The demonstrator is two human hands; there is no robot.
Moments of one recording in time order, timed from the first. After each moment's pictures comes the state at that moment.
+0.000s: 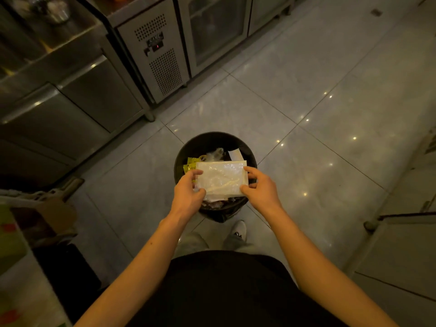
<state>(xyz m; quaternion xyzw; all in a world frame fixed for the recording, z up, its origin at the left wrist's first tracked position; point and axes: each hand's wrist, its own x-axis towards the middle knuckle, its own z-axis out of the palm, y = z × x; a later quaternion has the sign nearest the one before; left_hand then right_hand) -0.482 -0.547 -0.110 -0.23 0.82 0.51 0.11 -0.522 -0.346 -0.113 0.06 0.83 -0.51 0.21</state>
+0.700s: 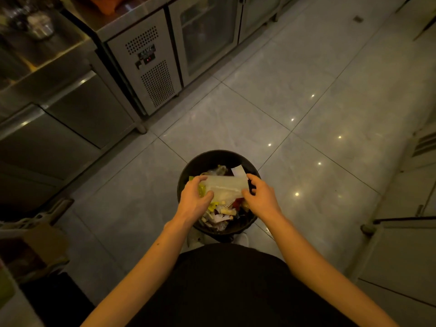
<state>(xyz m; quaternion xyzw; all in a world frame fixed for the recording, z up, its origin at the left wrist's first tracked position) -0.564 -0.592 -0.125 -0.18 0.85 0.46 0.16 -0.585 -0.398 -0.119 0.09 0.87 -0.44 0.21</state>
